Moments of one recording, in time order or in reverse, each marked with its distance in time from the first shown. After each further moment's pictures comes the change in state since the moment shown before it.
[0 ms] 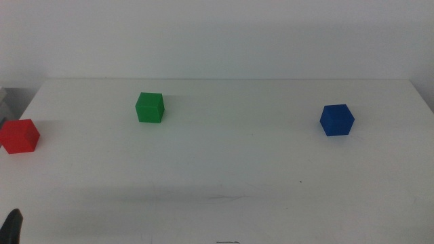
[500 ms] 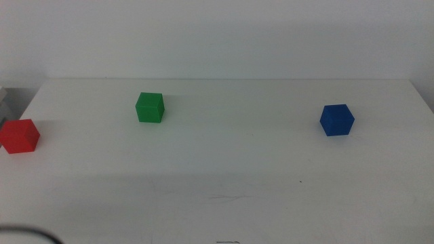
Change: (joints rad) left arm 0.165 0.091 -0.072 -0.036 0.088 0.000; right arm 0.000 0.000 0.000 0.000 -0.001 0.000
